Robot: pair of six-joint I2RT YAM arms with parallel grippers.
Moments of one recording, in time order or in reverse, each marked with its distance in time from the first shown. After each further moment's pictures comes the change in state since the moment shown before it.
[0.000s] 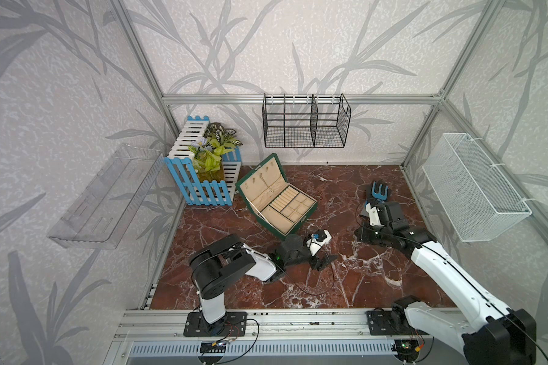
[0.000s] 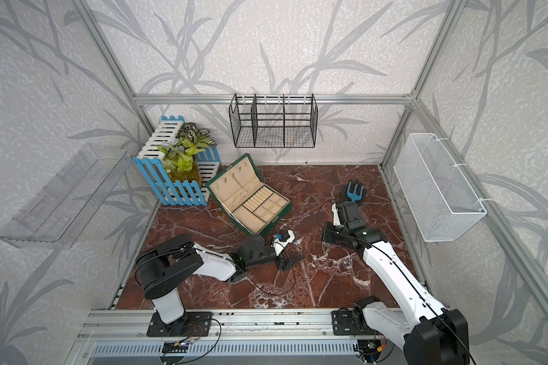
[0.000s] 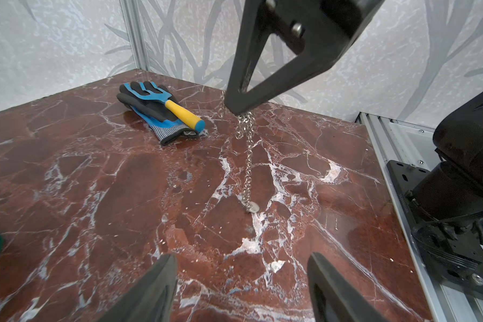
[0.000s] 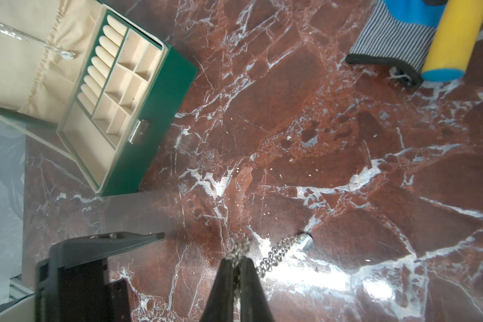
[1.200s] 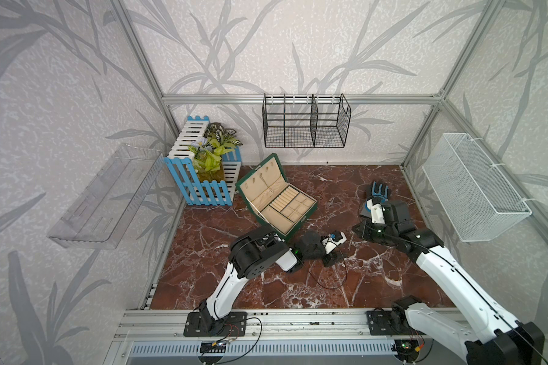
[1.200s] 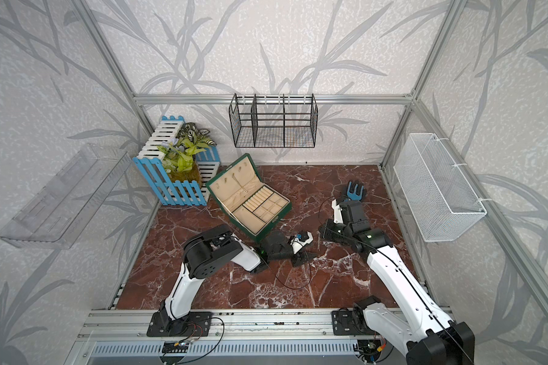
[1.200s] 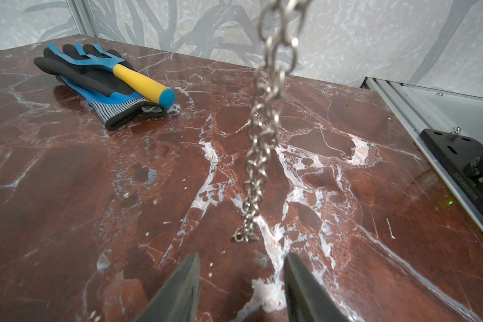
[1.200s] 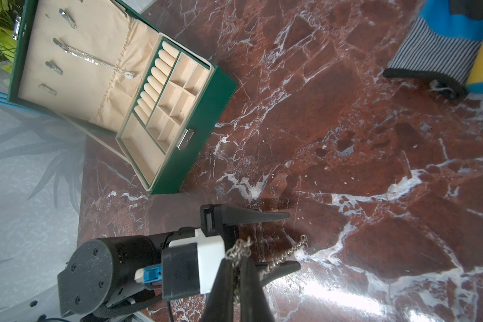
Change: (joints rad) left arm -0.001 0.357 0.294 -0.006 0.112 0.051; right arm 0.000 -0.054 0.021 0.024 -0.086 0.053
